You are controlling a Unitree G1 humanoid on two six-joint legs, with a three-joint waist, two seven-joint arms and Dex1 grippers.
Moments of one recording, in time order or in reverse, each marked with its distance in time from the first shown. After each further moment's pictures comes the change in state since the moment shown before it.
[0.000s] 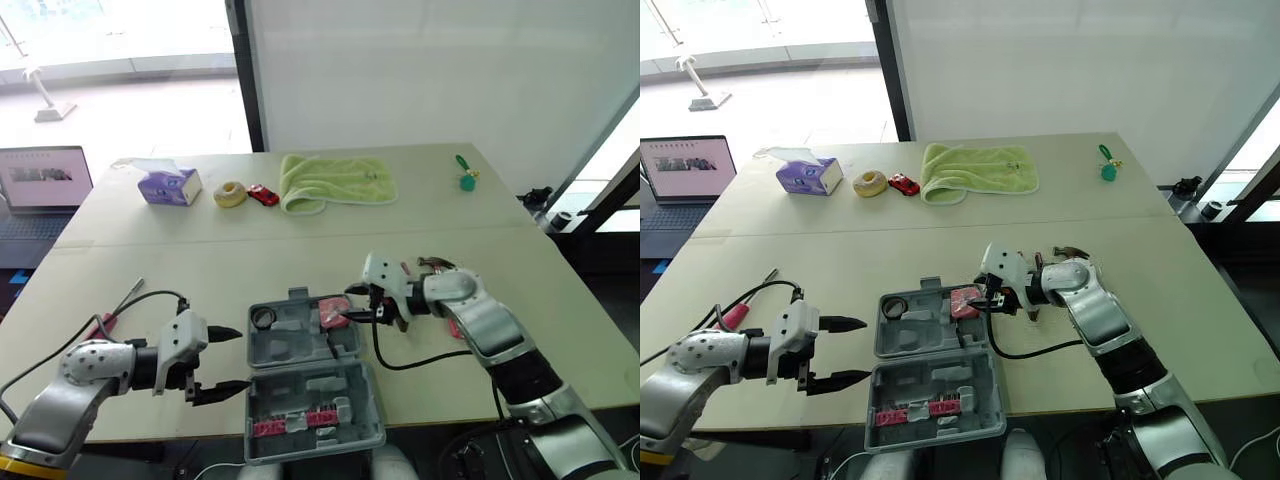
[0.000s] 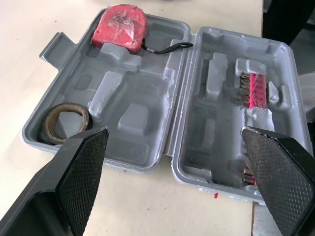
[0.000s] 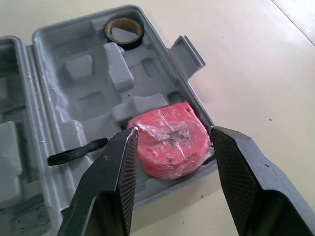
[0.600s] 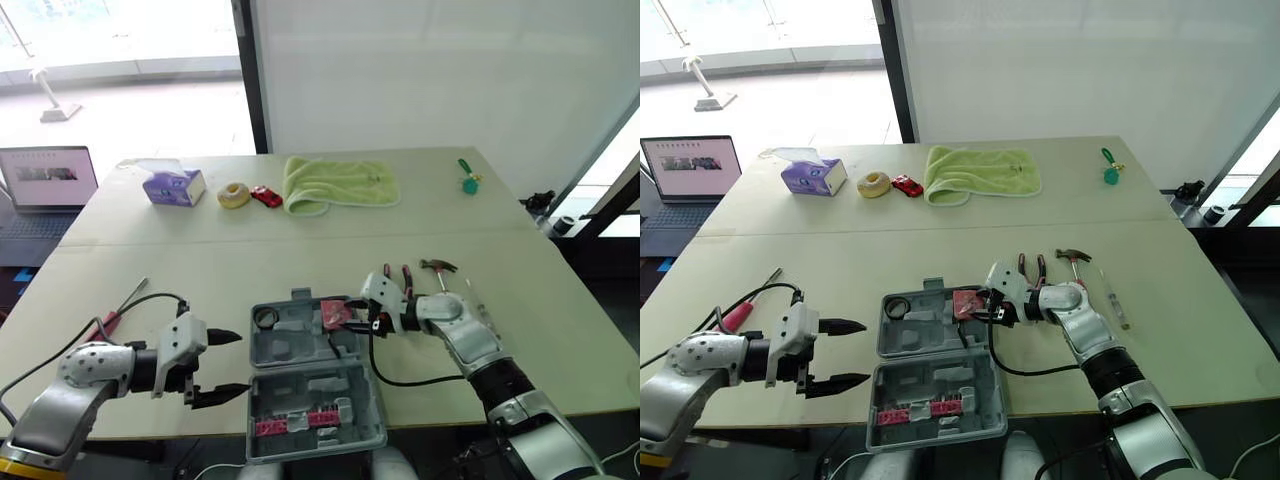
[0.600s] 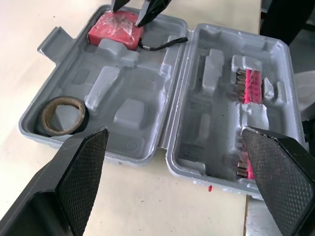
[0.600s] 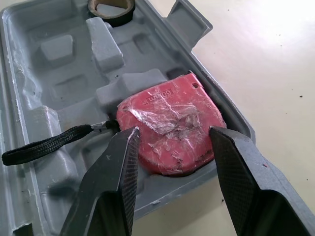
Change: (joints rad) left arm 0.010 0.001 -0.001 -0.002 0.003 -0.001 -0.006; right arm 0.044 0.105 -0.017 0.370 -0.010 -0.329 -0.050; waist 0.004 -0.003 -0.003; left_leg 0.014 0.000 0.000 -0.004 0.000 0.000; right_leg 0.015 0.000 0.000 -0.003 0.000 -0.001
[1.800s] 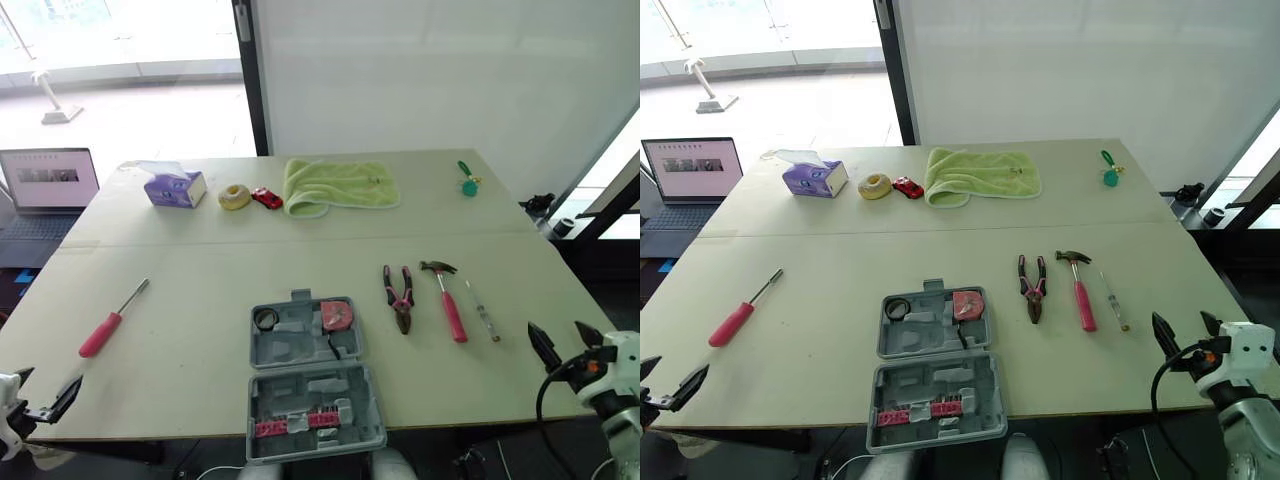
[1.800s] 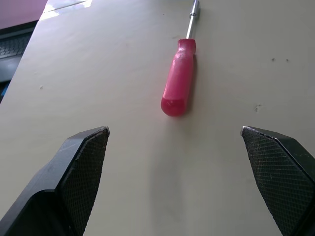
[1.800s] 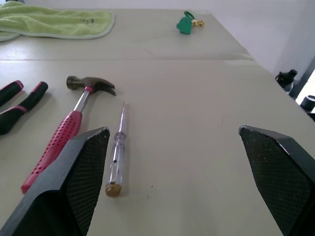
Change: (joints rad) left arm 0.159 -0.120 0.570 0.851 0.018 -0.489 0.359; right arm 0.666 -0.086 -0.857 -0.270 0.418 -0.160 -0.364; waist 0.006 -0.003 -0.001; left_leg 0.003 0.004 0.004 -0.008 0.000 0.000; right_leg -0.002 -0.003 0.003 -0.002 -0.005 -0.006
